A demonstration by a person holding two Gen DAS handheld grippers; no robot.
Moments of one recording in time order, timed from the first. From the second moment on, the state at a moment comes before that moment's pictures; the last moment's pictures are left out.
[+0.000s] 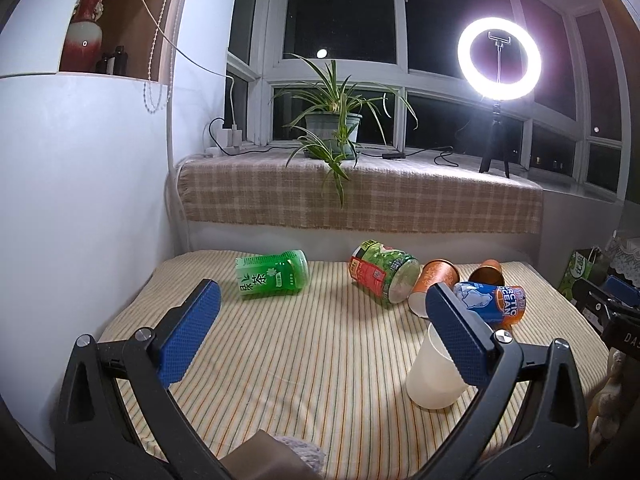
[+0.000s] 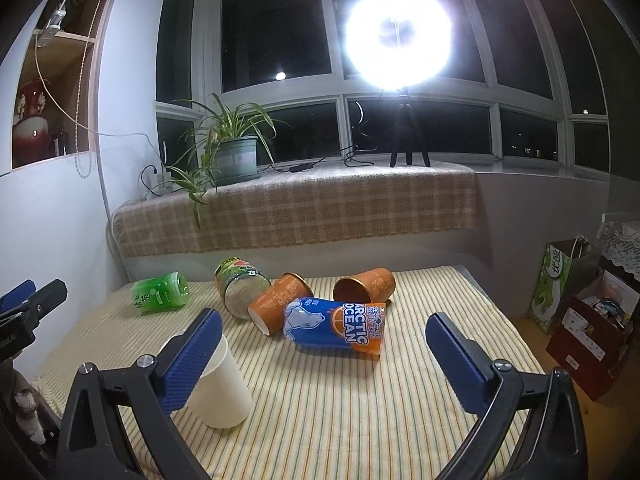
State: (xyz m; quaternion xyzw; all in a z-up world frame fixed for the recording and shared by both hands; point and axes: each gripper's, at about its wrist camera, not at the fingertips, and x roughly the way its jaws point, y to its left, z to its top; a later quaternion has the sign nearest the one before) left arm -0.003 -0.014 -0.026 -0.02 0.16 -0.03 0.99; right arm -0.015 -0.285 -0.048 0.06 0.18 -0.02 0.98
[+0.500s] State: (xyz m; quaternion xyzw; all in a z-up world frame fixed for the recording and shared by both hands) left arm -0.004 -0.014 -0.026 -0.02 0.16 -0.03 0.99; right arm -0.013 -0.286 -0.049 0.06 0.19 -0.02 0.98
